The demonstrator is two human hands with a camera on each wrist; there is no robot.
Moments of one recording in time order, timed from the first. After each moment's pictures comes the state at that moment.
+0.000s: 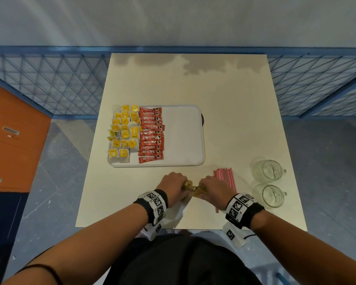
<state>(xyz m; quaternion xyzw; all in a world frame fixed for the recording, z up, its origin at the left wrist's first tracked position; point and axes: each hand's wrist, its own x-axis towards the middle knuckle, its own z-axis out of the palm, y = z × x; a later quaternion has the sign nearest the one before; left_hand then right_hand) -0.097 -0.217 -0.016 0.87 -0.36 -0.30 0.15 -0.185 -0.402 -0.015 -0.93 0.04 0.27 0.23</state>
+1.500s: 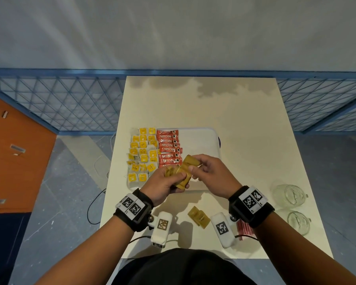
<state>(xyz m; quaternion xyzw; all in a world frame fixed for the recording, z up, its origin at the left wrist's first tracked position) 0.009 -0.155 0.068 0.56 0.01 -0.46 0.69 -0.054 -0.342 0.098 -0.77 0.12 0.08 0.62</state>
